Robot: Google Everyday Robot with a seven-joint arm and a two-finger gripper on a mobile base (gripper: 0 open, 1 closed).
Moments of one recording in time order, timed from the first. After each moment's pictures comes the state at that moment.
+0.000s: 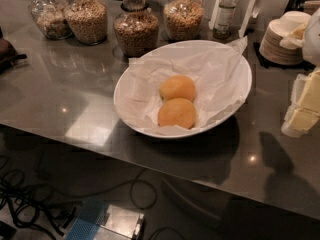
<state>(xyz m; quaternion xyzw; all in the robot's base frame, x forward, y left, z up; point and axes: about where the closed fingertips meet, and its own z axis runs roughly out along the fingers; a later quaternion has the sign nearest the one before) 0.438 -0.217 0.976 -0.60 0.78 -0.03 0.16</state>
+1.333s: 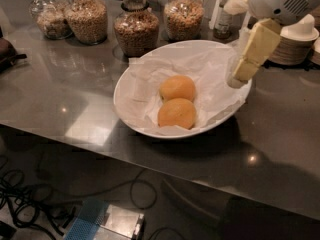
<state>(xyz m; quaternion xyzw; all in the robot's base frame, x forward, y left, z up) 0.506 -0.128 1.015 -0.65 0.71 0.06 0.25</state>
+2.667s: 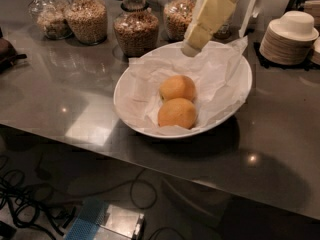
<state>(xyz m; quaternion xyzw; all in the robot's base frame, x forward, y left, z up) 0.537 -0.054 1.050 -0.63 0.71 0.10 0.28</state>
